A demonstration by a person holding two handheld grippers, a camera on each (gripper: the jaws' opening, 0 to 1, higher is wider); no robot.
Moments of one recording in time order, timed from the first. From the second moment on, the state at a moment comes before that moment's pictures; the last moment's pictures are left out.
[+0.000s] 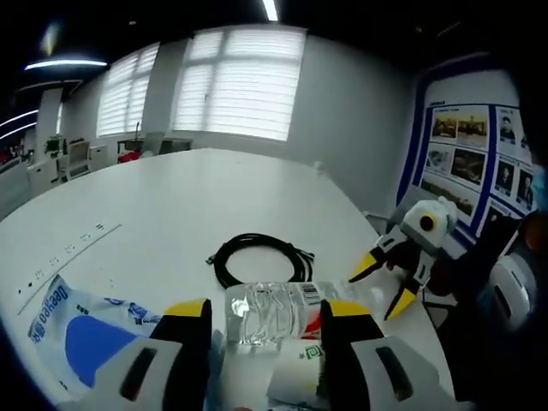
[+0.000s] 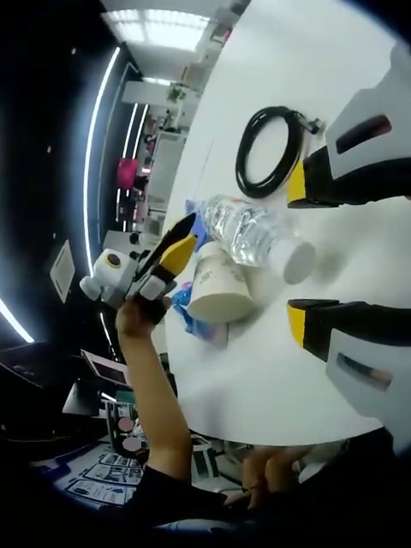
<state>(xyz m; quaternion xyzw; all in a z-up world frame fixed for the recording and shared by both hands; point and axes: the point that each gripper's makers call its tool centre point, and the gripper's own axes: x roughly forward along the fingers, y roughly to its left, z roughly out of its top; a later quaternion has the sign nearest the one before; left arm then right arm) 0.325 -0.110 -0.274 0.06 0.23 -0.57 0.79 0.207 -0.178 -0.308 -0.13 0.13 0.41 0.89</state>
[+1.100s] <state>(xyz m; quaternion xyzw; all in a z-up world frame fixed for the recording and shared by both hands) 0.314 -0.118 -0.286 0.07 0.25 -0.57 0.78 0.210 -0.172 -0.318 -0.14 0.13 0.42 0.89</state>
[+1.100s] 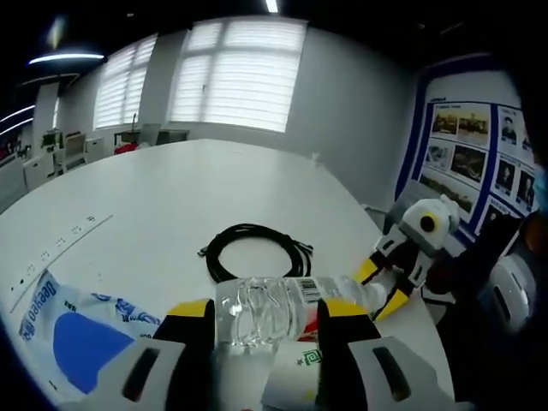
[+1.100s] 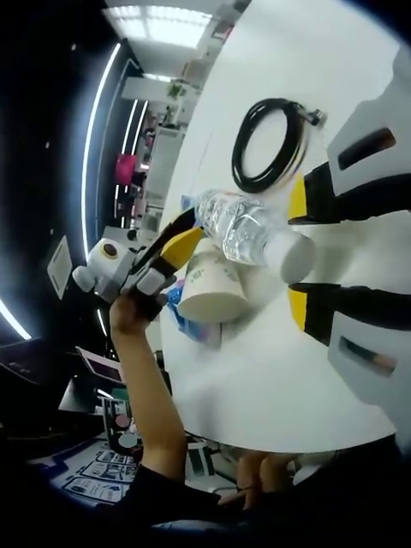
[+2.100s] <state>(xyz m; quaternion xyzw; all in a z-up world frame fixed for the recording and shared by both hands) 0.307 -0.117 -0.288 0.07 0.25 -0.58 0.77 0.217 -0.180 -0.302 -0.13 0.11 0.39 0.90</state>
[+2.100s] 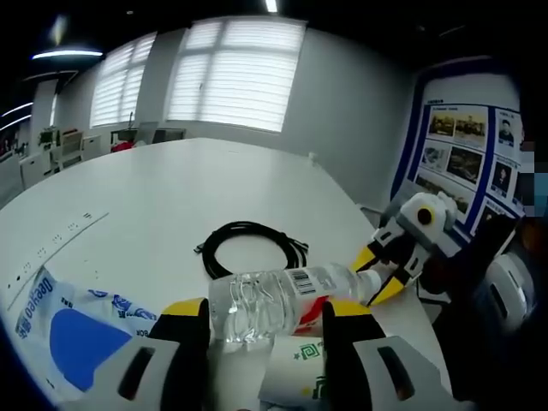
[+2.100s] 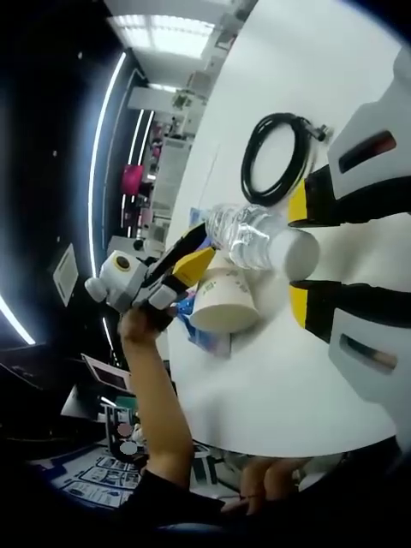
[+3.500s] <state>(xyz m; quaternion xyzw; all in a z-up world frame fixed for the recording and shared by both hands) 0.313 -0.113 -0.291 0.09 0.25 -0.58 0.77 0.233 -0.185 -0.258 -0.13 0.07 0.36 0.92</state>
